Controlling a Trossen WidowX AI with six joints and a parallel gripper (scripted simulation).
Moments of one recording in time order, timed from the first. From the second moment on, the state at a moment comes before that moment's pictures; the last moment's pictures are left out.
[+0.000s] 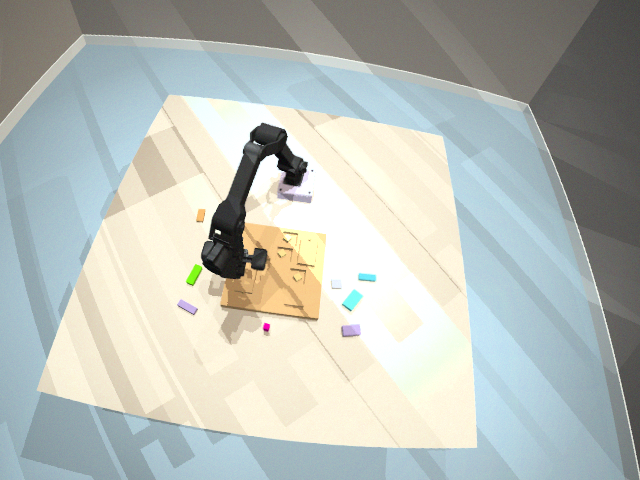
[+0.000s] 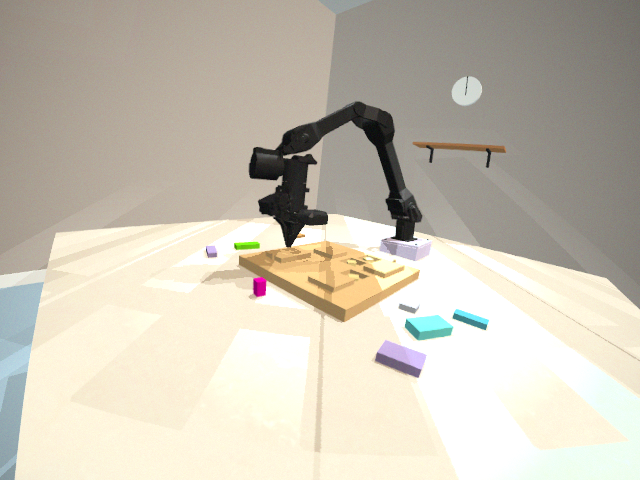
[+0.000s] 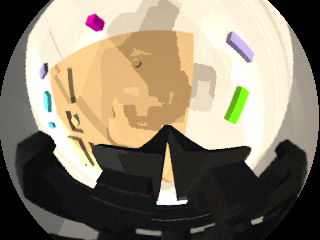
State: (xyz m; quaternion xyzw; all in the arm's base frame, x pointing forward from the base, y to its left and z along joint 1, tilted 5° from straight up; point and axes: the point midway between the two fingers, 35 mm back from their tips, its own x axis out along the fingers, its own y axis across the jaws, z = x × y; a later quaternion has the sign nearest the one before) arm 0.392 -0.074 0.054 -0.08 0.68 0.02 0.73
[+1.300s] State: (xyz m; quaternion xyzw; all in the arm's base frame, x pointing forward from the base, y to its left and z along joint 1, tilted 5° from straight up) arm 0.380 -0.041 0.041 -0.08 0.68 0.02 0.73
